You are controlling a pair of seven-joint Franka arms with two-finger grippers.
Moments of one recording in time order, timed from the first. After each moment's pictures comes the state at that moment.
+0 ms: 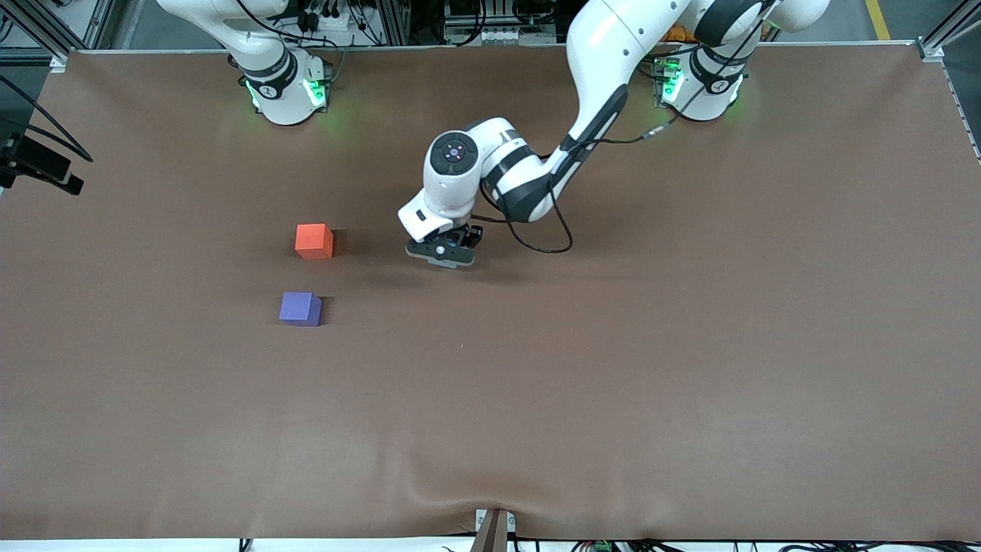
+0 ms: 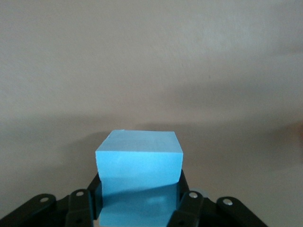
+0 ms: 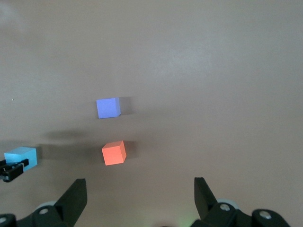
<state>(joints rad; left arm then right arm) -0.83 0.82 -0.18 -1.36 0.01 2.28 -0.79 -0.01 0.02 -0.08 -1.44 0.03 1.41 0.05</state>
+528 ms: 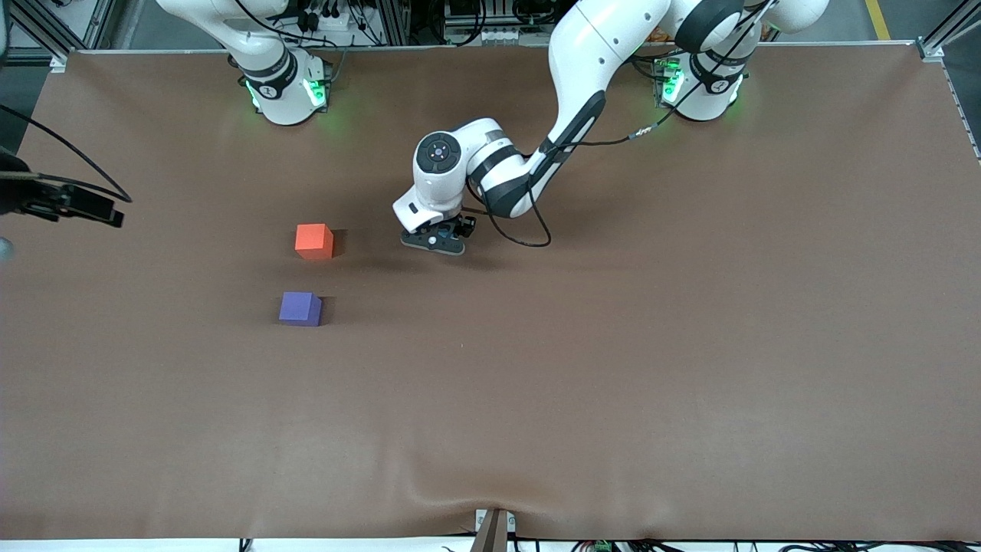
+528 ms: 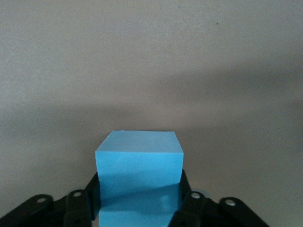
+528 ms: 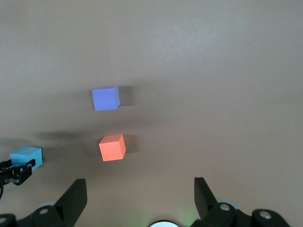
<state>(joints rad) -0.87 0.88 -0.17 -1.36 0.01 2.28 -0.81 0.01 0.14 -0.06 -1.44 0.04 1.42 0.05</state>
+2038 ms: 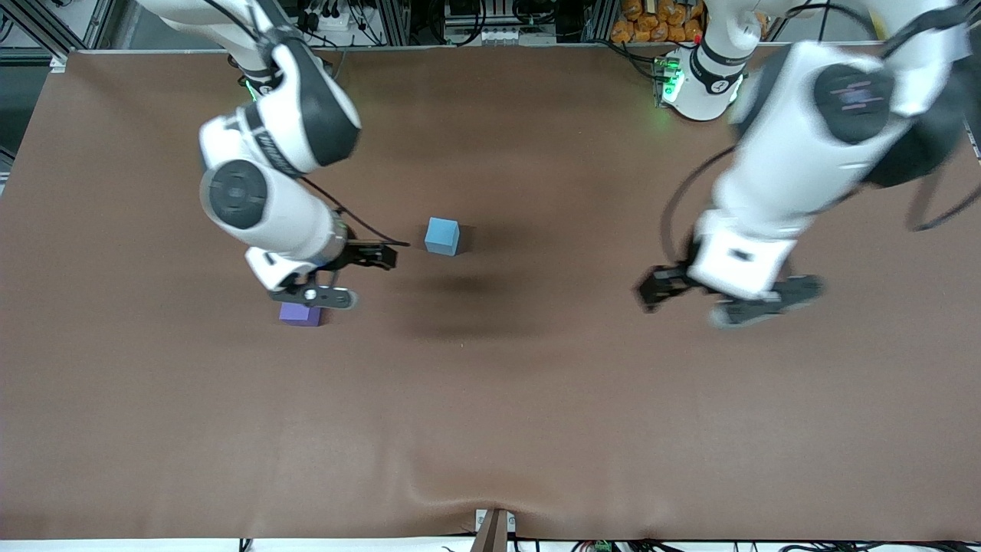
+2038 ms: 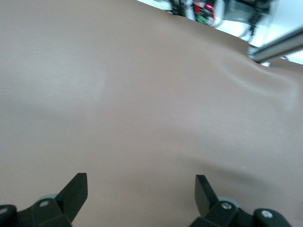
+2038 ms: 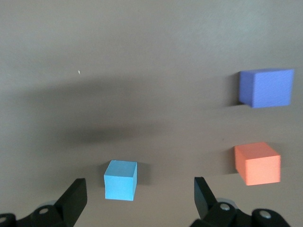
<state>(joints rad) -0.23 0.32 -0.12 -1.30 0.03 1.77 -0.64 0.52 0.37 -0.05 -1.61 0.16 1.86 0.55</state>
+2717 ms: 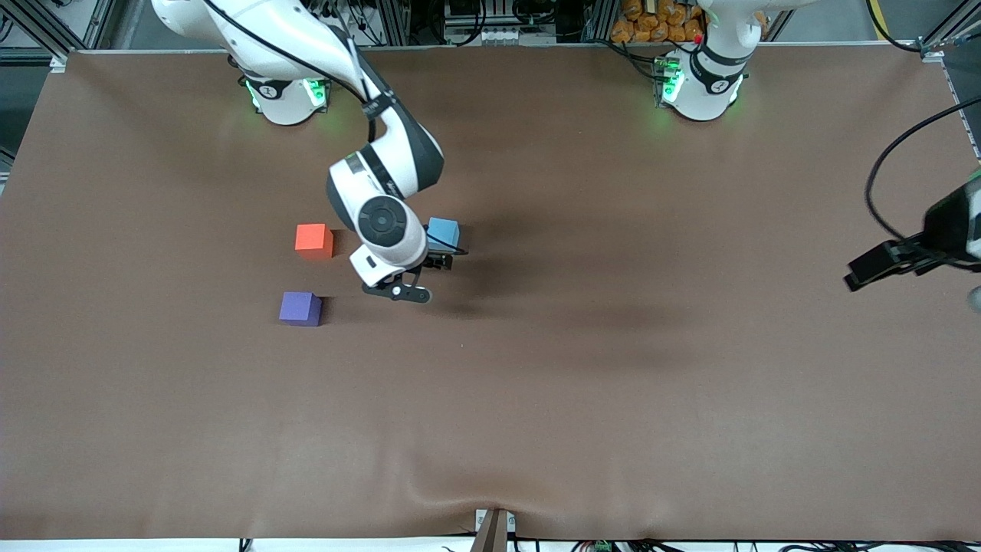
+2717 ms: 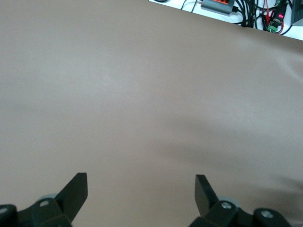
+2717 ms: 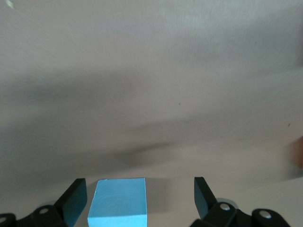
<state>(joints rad) 0.07 0.22 -0.12 -1.31 0.03 1.62 -0.28 0.67 0.55 -0.05 -1.75 0.14 2.09 0.74</state>
